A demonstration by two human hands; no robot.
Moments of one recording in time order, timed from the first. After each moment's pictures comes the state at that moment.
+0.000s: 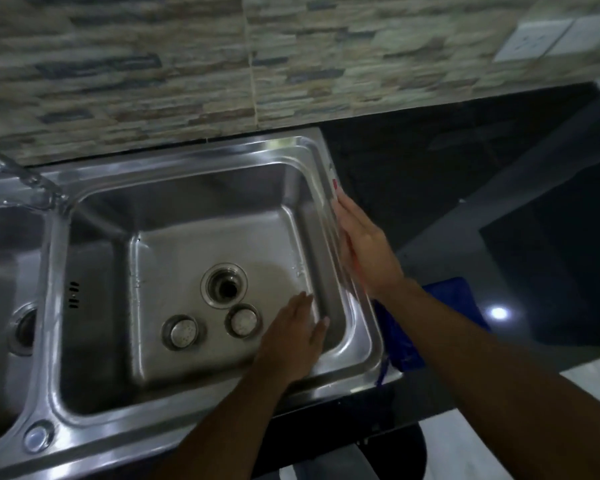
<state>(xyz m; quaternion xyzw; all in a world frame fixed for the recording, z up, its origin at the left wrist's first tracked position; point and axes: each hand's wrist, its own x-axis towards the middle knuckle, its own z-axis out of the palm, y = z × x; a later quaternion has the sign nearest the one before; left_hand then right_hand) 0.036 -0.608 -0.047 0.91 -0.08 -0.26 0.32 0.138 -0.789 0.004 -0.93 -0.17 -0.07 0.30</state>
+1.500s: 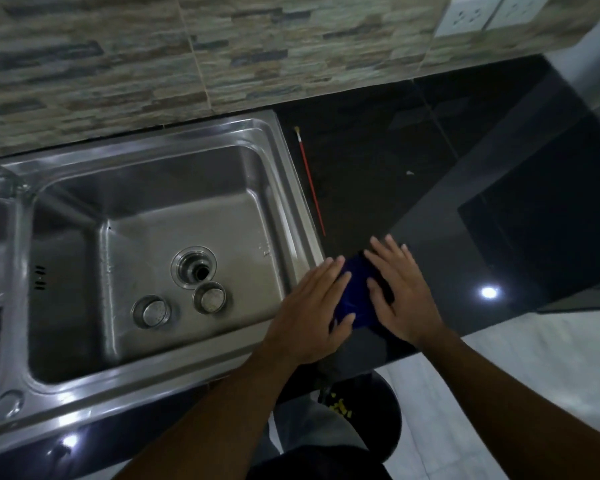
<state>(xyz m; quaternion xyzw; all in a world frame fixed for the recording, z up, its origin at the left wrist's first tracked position) 0.005 -0.697 -0.009 0.92 -0.33 -0.06 0.22 -0.006 -0.918 -0.011 -0.96 -0.12 -0.09 0.25</state>
